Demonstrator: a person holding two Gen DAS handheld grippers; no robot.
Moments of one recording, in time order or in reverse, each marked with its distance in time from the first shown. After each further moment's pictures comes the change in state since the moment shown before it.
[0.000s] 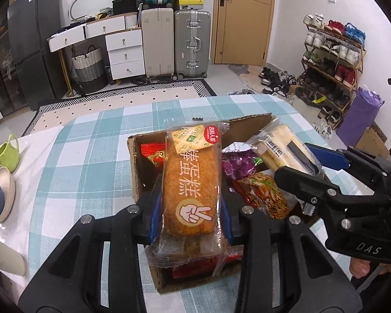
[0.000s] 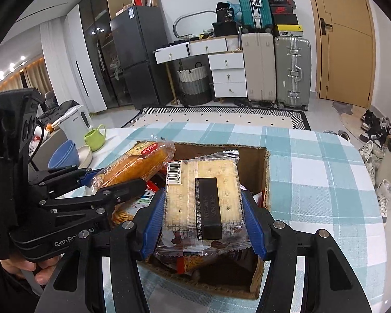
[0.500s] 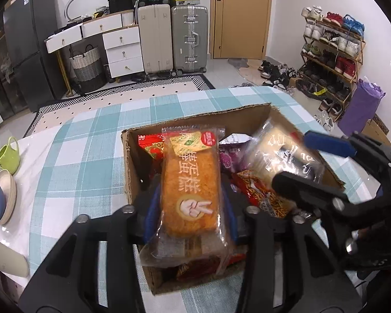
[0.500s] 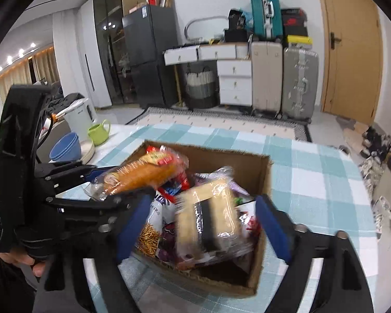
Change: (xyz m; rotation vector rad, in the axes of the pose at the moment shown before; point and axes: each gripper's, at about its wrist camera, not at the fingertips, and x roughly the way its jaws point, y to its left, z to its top) left arm 0.020 -0.005 -0.003 0.025 0.012 0.003; right arm -0.020 0.004 -0.004 -0.074 -0.074 -0.007
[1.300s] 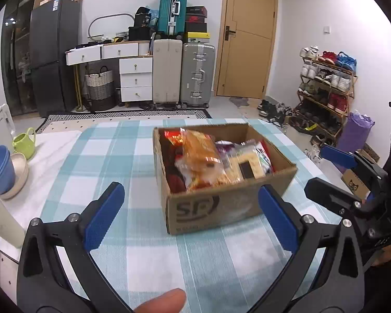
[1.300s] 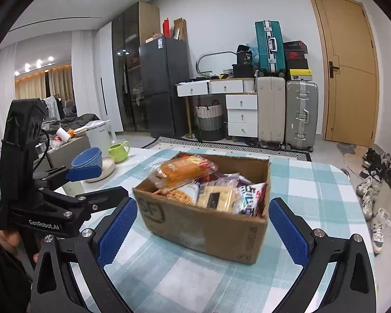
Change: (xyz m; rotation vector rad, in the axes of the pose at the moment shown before) left arm -0.131 0.011 -0.087 -0.090 -0.230 -0.014; right arm -0.091 0.034 -0.065 -0.036 -0.188 0.046
